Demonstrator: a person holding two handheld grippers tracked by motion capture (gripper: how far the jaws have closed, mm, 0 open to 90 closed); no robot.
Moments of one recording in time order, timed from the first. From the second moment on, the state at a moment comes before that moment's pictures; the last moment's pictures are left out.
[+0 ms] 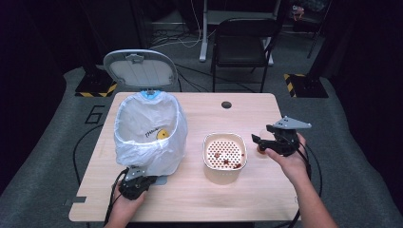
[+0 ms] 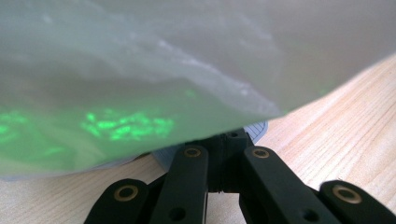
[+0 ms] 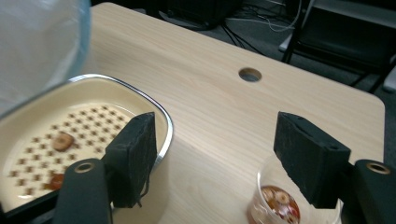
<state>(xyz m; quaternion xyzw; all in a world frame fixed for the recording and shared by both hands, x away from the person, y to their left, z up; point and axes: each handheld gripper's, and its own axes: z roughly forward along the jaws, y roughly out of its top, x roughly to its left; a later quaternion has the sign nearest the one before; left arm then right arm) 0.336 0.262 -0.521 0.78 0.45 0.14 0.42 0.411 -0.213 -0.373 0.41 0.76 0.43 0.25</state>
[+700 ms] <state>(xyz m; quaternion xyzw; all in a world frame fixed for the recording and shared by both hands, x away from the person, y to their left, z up) 0.335 0.262 -0.521 0.78 0.45 0.14 0.42 0.415 -0.245 -0.436 0.49 0.73 0.41 0.26</state>
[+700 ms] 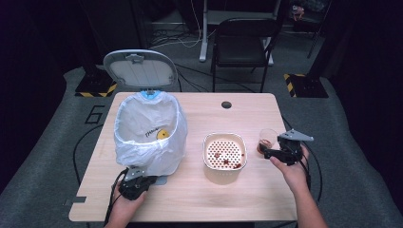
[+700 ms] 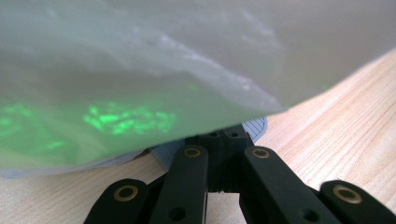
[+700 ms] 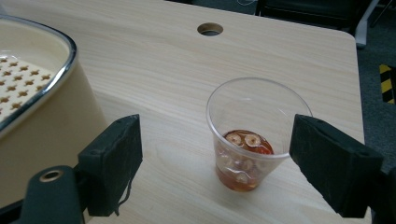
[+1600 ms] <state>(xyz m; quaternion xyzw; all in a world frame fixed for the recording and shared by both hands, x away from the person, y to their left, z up) 0.336 0.262 -0.521 0.78 0.45 0.14 0.42 0.455 -0.251 -0.485 0.53 0.71 0.38 0.26</state>
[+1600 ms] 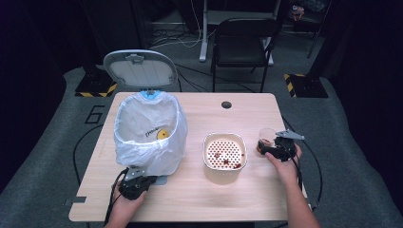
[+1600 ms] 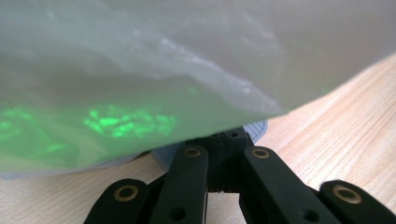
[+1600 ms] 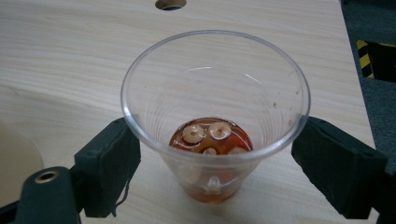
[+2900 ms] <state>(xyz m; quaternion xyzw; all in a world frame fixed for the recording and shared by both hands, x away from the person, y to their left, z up) 0.335 0.262 -0.521 0.78 0.45 0.14 0.42 0.463 -0.240 -0.480 0.51 0.72 0.38 0.29</state>
